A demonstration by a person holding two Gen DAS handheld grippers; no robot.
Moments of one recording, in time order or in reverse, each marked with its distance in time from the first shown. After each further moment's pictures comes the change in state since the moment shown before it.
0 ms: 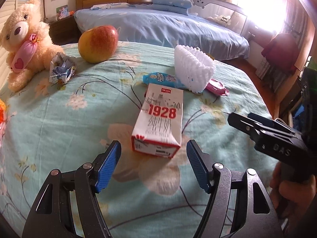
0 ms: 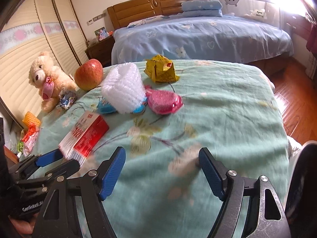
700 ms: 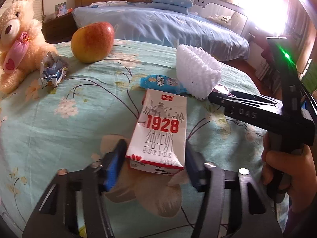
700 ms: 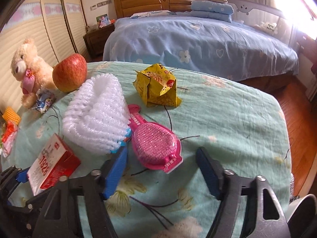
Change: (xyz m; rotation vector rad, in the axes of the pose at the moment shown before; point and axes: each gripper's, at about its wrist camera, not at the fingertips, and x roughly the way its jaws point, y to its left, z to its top) left arm 0.020 0.000 0.012 -0.005 0.010 -0.019; right arm 0.053 0.005 0.049 -0.136 0.043 -0.091
